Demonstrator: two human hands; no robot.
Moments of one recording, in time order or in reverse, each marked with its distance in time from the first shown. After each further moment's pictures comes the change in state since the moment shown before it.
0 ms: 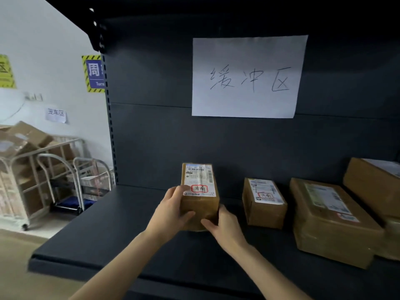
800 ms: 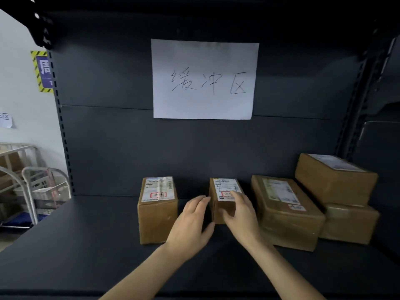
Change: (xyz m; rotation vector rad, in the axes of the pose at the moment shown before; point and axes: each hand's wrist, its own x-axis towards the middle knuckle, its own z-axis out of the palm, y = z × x) left_hand 0.001 0.072 0.085 0.079 -0.059 0.338; right_hand -0.018 0.046 -0.091 -0.190 0.360 0.016
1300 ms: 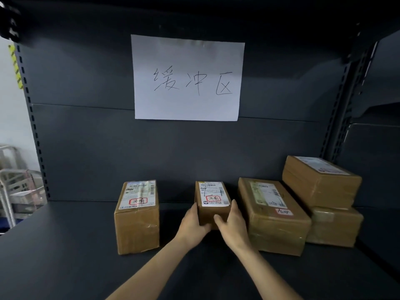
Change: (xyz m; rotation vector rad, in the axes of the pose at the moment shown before) left_hand 0.044 0.002 0.052 -0.508 -0.168 -0.429; right_hand 0.013 0.031 0.008 0.142 -0.078 0.293
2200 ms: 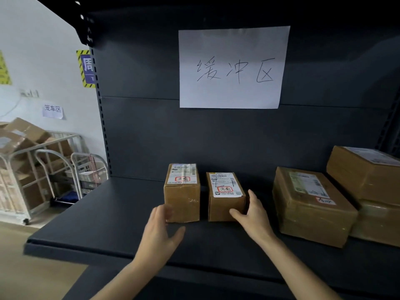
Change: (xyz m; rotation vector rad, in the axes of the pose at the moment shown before) left_hand -0.133 -0.043 -0.096 0.247 0.468 0.108; right_hand -0.032 -0.015 0.017 0.060 -0.180 -0.133
